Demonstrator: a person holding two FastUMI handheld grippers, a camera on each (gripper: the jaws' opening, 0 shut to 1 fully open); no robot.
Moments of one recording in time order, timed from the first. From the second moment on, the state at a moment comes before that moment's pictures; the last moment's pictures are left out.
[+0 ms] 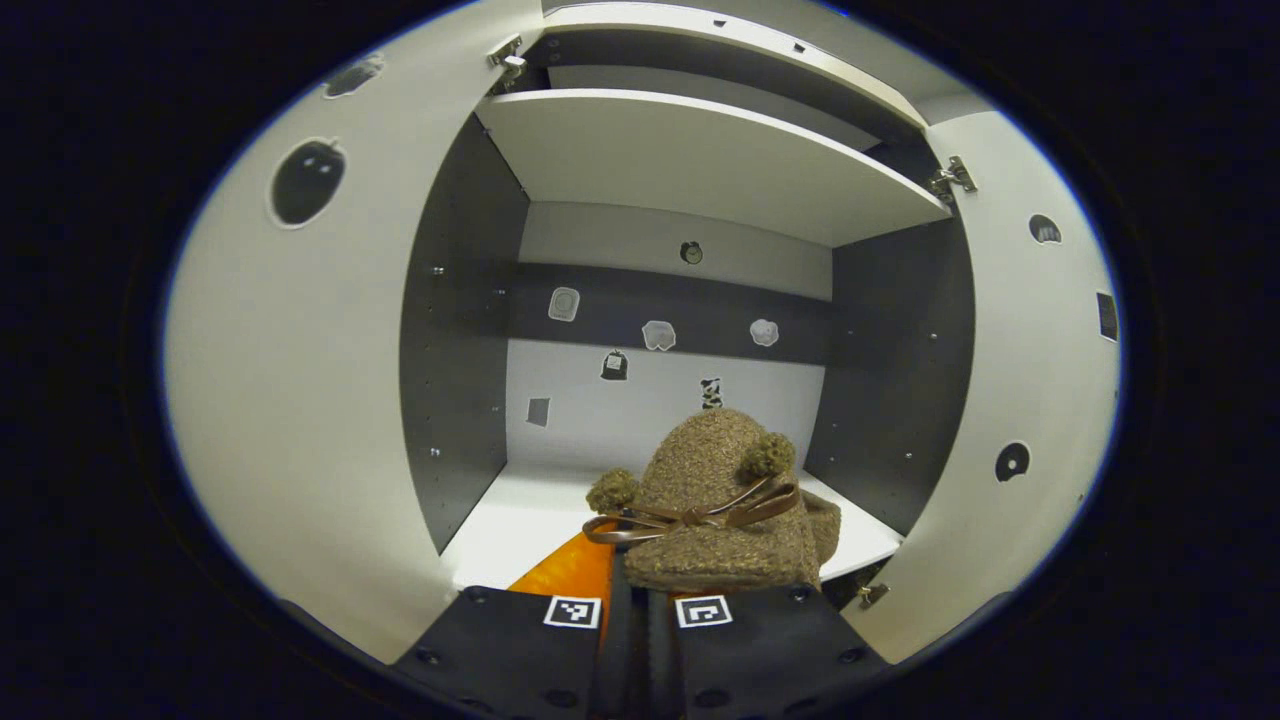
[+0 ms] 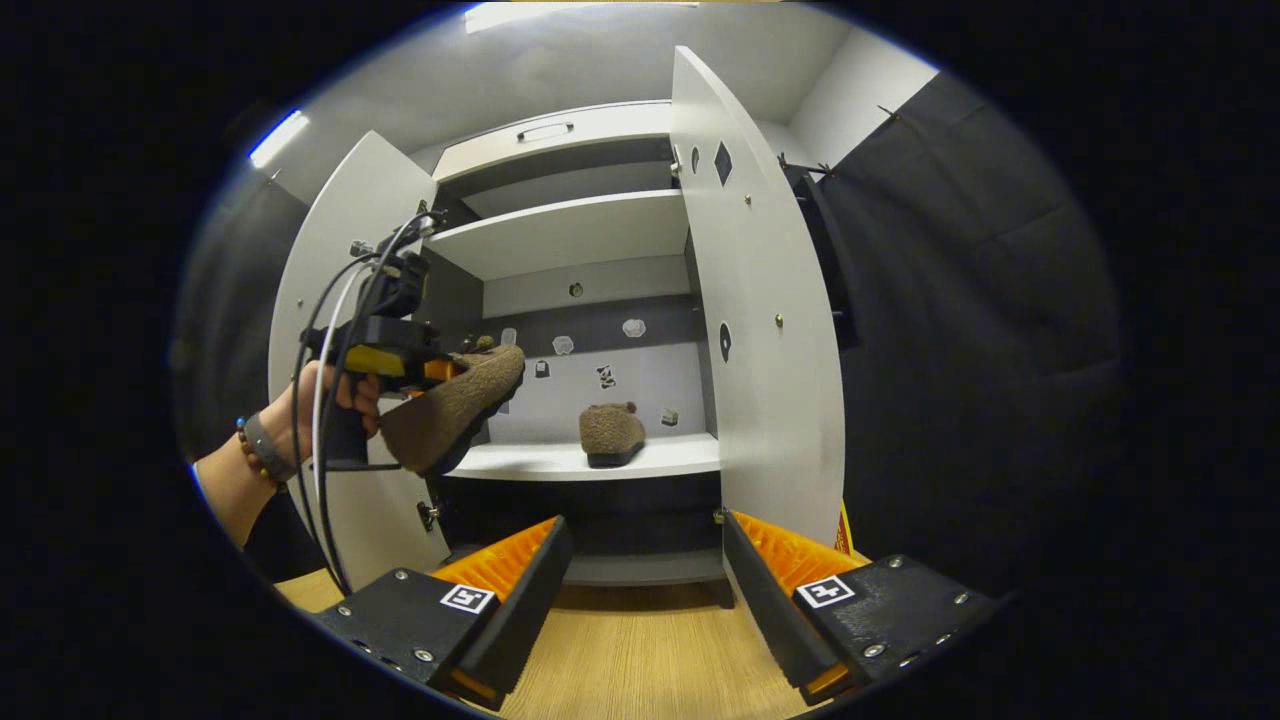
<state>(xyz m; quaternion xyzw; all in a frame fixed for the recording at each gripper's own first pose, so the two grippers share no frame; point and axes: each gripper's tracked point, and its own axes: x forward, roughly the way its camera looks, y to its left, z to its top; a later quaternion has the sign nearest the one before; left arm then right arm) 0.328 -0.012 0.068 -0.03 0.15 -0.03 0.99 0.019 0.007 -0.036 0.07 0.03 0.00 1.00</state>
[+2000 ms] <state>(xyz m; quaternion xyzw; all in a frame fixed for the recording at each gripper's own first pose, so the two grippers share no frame) 0.347 -0.015 0.079 -0.03 0.13 -0.05 0.99 0.034 0.020 -0.050 0.06 0.03 0.03 1.00</state>
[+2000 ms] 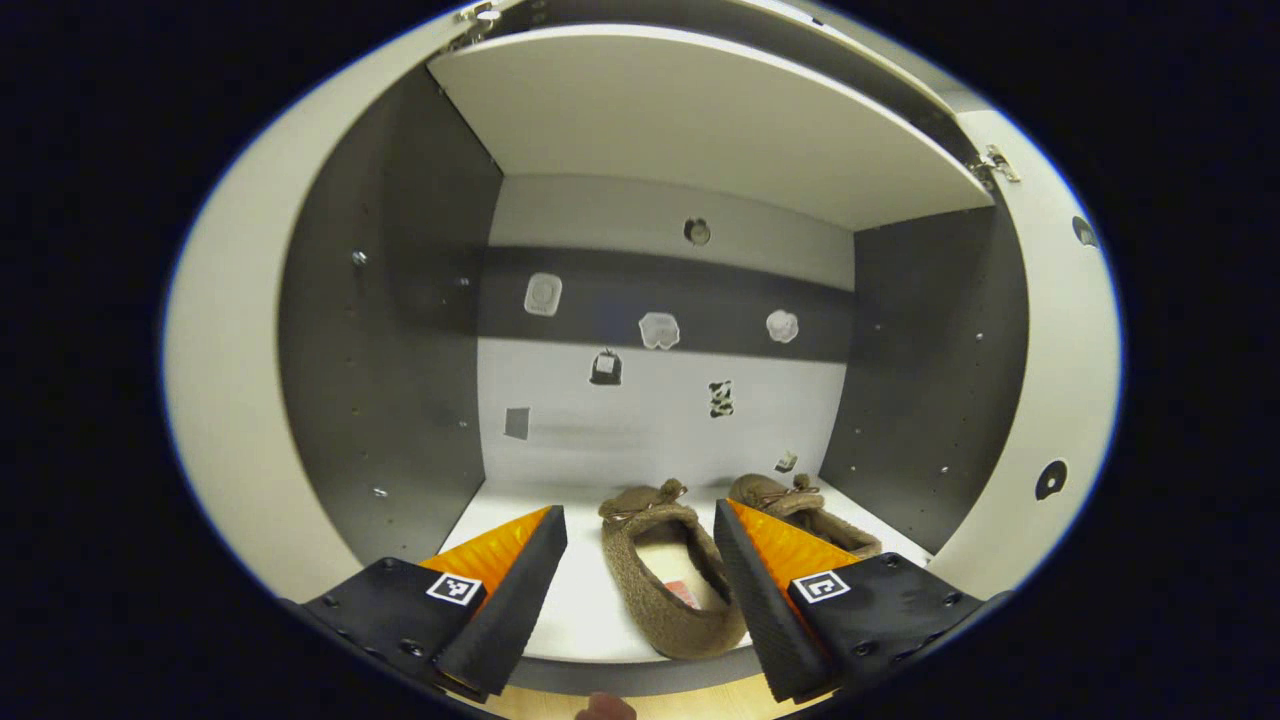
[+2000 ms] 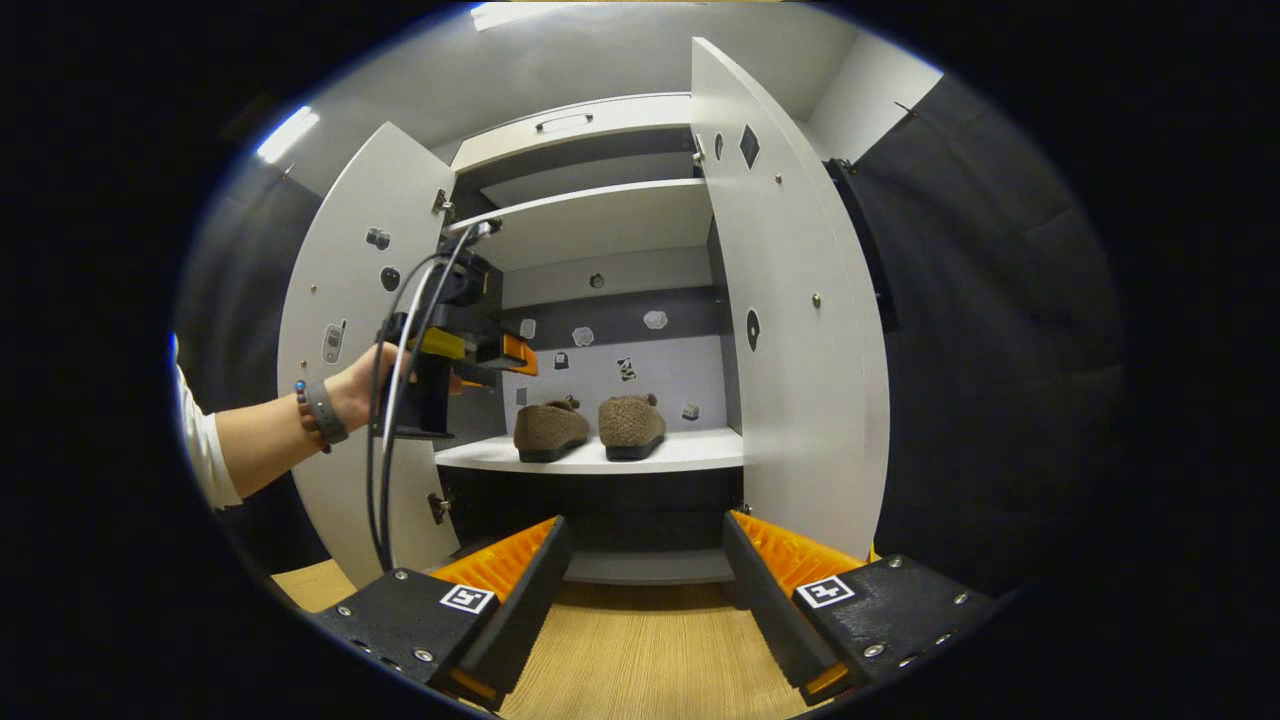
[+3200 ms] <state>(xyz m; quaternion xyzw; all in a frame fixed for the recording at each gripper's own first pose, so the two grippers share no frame) 0.095 0.026 0.000 -0.04 0.07 0.02 1.00 0.044 0.068 -0.041 0.07 0.03 0.09 0.99</state>
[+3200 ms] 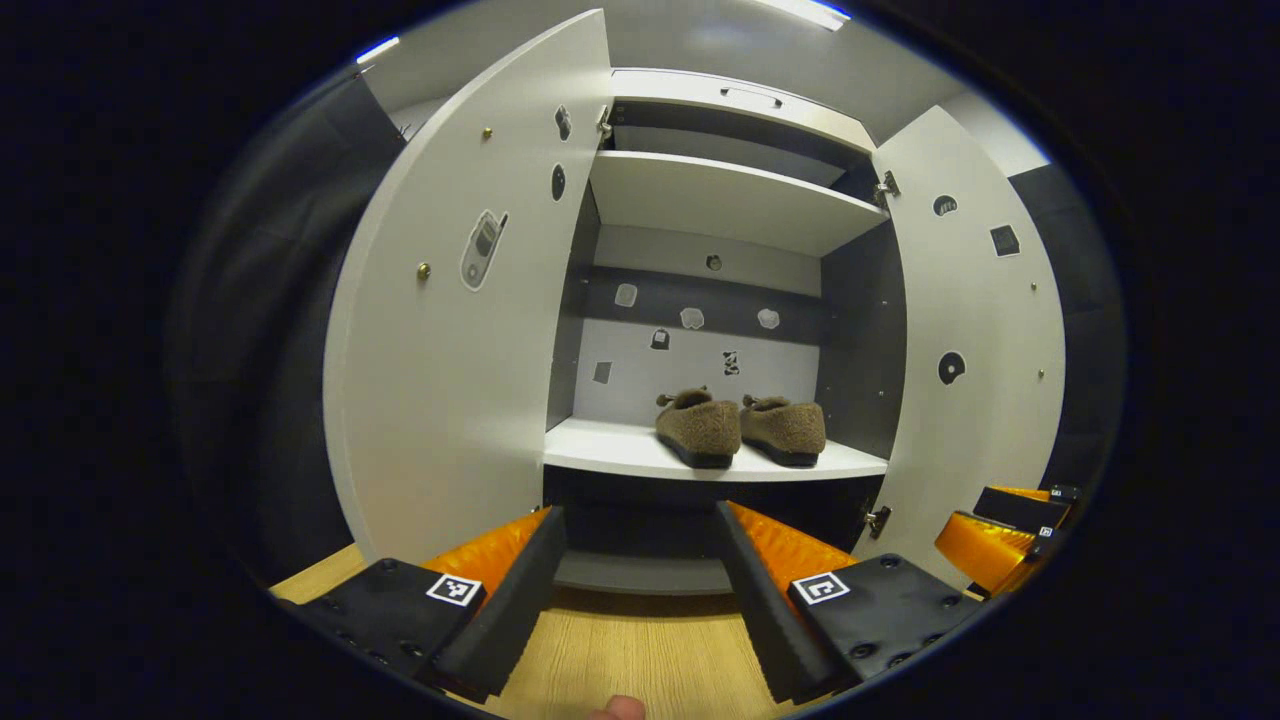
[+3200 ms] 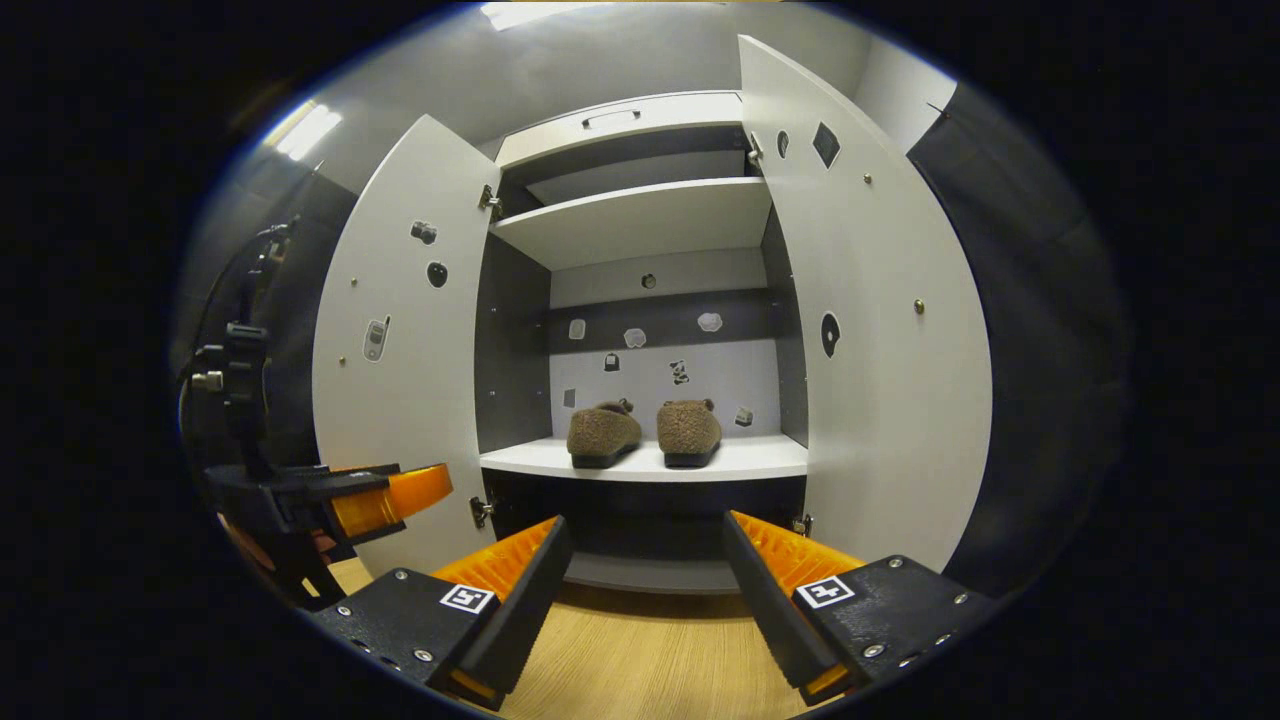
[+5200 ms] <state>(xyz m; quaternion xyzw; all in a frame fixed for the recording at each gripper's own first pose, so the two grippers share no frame) 0.076 0.024 -0.009 -0.02 0.06 0.01 1.00 0.074 -0.171 0.131 0.00 -0.03 -0.09 1.00</state>
